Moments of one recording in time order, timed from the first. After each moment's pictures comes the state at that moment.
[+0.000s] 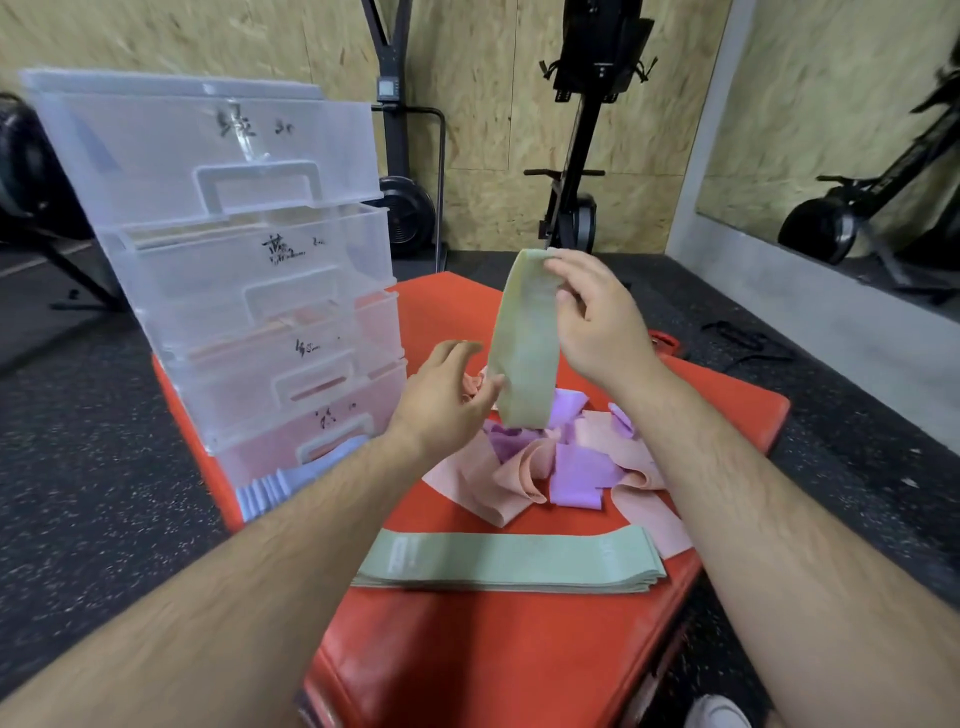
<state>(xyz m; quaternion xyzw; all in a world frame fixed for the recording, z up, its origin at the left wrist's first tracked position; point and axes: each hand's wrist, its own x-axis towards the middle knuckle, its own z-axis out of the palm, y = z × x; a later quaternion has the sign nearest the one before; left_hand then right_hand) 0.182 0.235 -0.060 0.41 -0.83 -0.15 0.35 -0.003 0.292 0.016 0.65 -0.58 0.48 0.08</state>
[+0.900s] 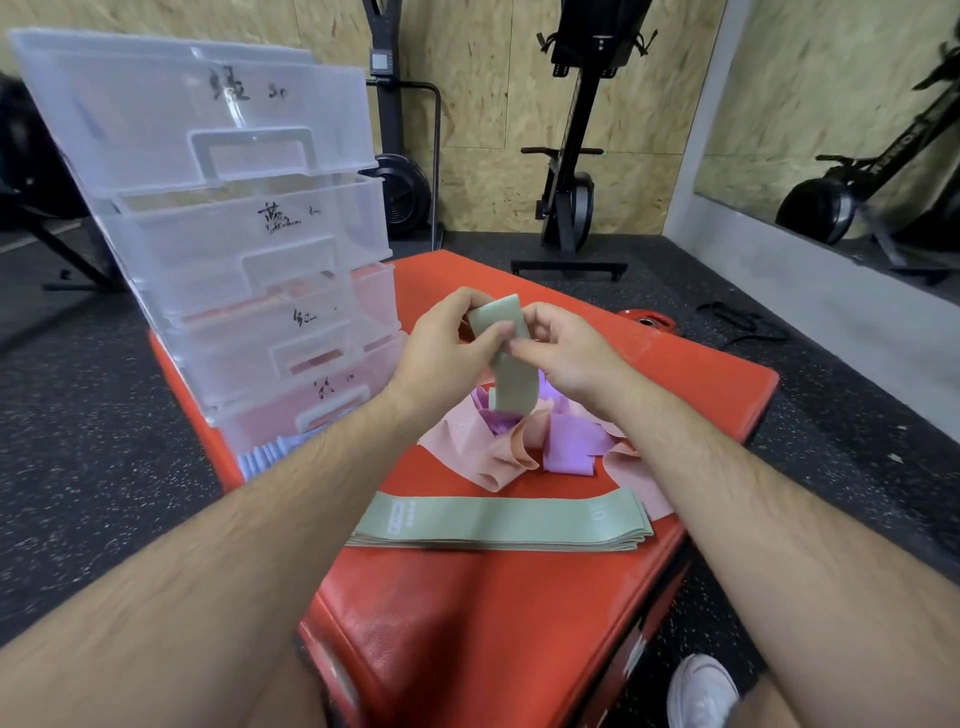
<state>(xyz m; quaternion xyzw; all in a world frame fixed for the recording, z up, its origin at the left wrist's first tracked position) 0.181 0.273 -0.023 0.32 -0.76 -0.32 0.47 0.022 0.322 -0.019 0.60 -0.56 0.48 -0.31</state>
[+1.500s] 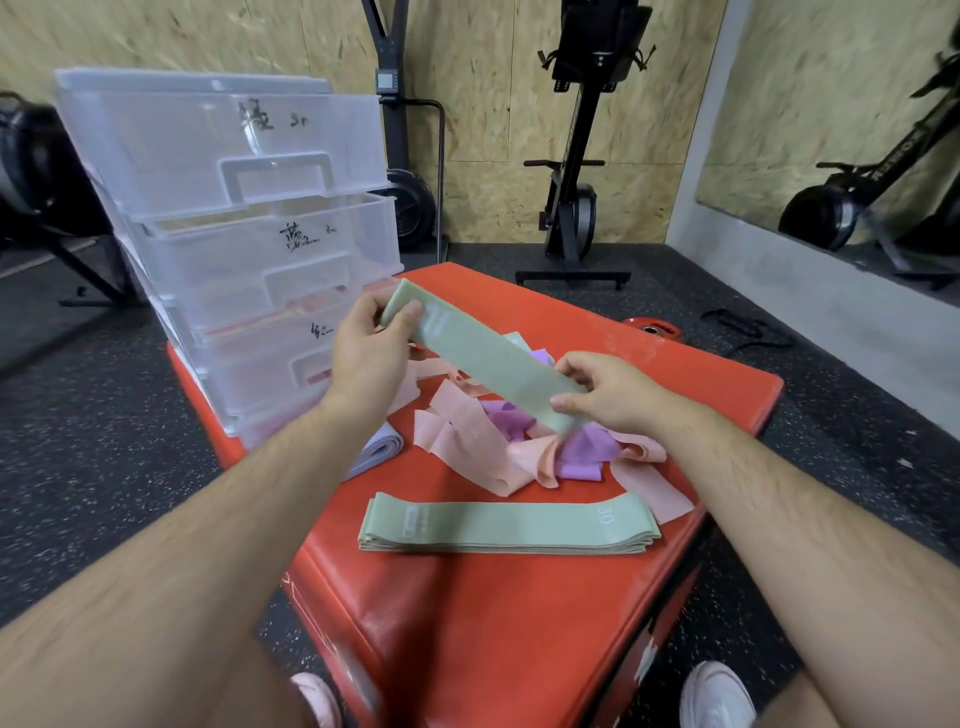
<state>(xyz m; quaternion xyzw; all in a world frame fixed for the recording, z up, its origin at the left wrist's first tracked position) 0.234 0.261 -0.010 0.38 -0.56 -0.45 0.58 -0.024 0.334 -0.041 0.65 -0.68 0.28 -0.20</state>
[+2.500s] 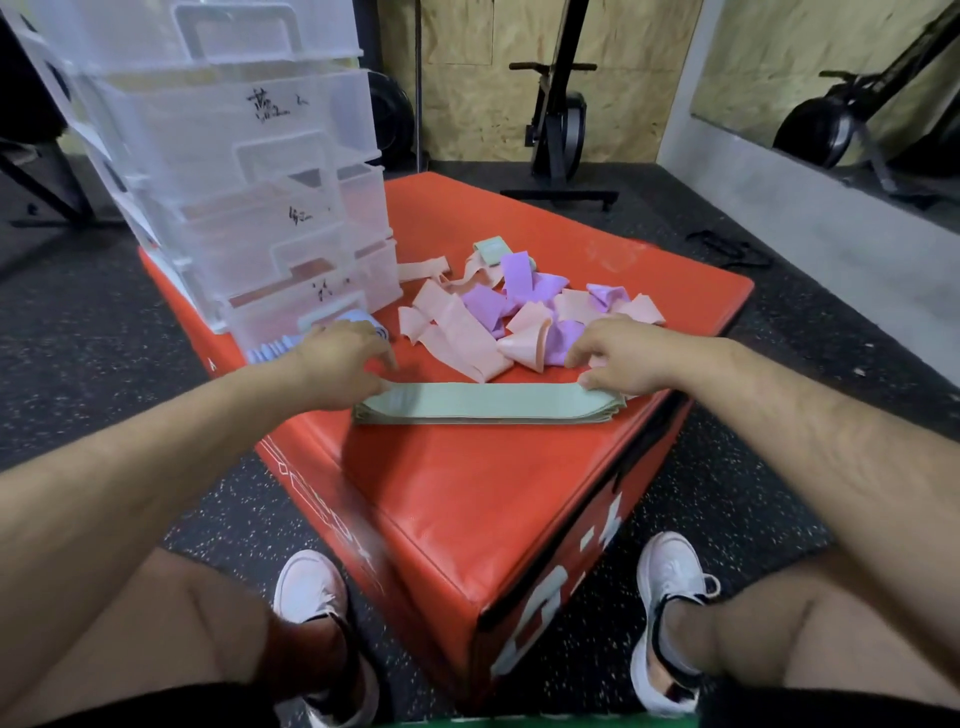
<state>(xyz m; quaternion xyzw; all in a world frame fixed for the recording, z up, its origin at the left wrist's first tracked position) 0.304 0.289 -0.092 0.42 -0.91 -0.04 0.03 -0.030 0.411 -0.071 0.71 -0.70 -0.04 -0.09</state>
